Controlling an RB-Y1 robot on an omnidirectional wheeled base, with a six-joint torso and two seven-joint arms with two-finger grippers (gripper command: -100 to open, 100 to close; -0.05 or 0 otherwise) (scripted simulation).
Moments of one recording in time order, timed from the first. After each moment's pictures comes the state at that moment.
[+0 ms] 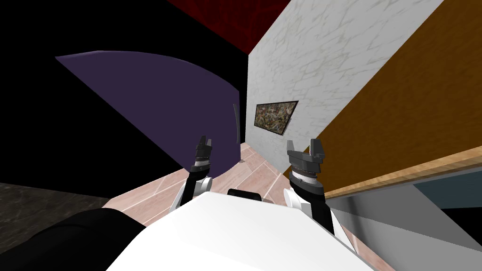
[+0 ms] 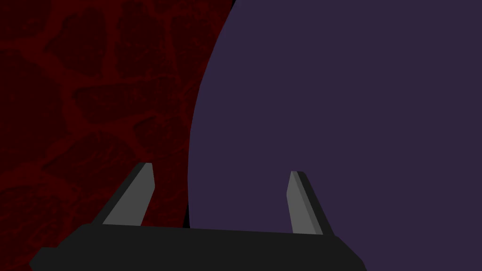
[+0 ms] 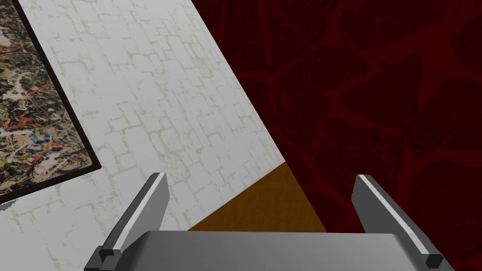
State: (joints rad) left arm 0.54 -0.04 0.02 -2.36 -0.08 -0.43 -0.07; right arm 0.52 -0.01 0.03 -2.38 0.12 -0.61 -0.07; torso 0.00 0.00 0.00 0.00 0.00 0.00
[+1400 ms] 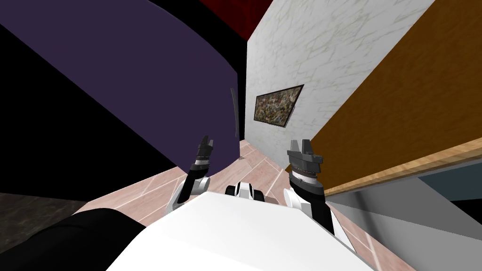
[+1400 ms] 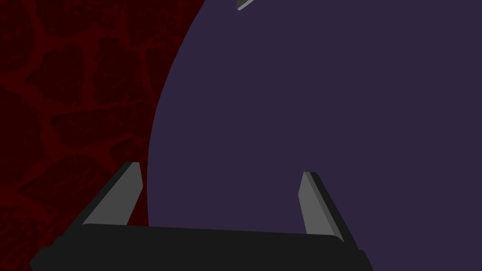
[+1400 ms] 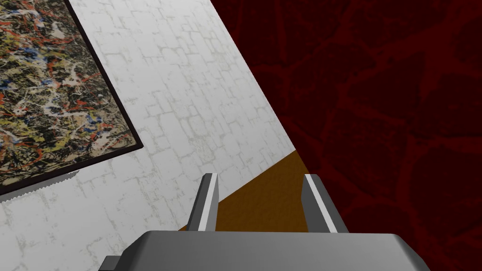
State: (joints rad) left arm 0.52 0.07 0.04 -2.35 -0.05 -0.38 -0.07; right arm 0.52 -0.01 0.03 -2.38 0.12 -0.61 -0.07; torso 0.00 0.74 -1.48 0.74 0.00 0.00
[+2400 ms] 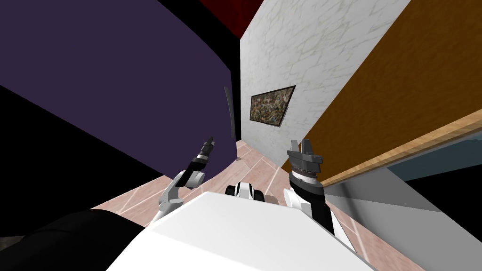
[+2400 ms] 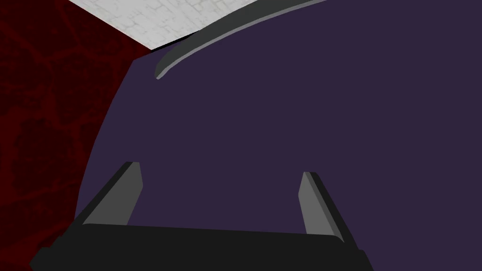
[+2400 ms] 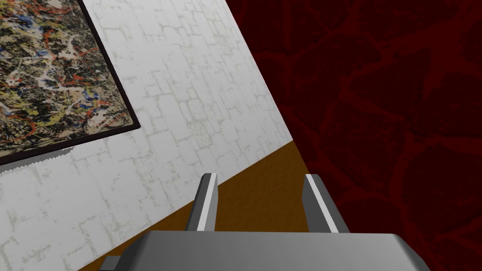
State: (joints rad) left arm 0.42 0.34 0.11 -2.25 0.08 -0.13 -0.12; right arm 0.52 -0.01 0.03 -2.38 0.12 -0.61 -0.07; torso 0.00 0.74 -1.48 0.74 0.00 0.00
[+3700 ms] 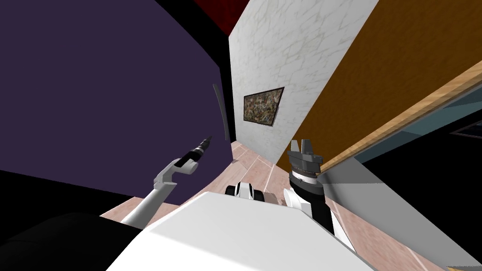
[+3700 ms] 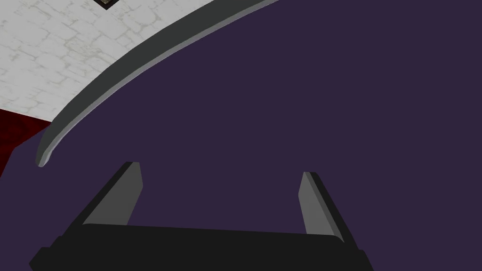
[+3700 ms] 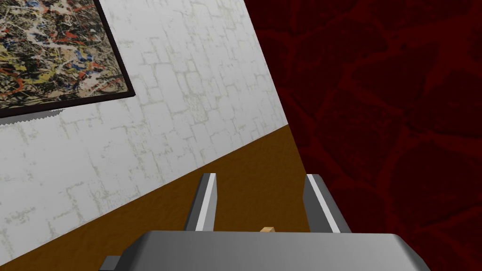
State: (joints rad) left arm 0.28 0.63 0.22 -2.08 0.28 0.24 -0.18; right arm 0.52 -0.01 0.03 -2.38 0.12 -0.61 -0.07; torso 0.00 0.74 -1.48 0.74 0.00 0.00
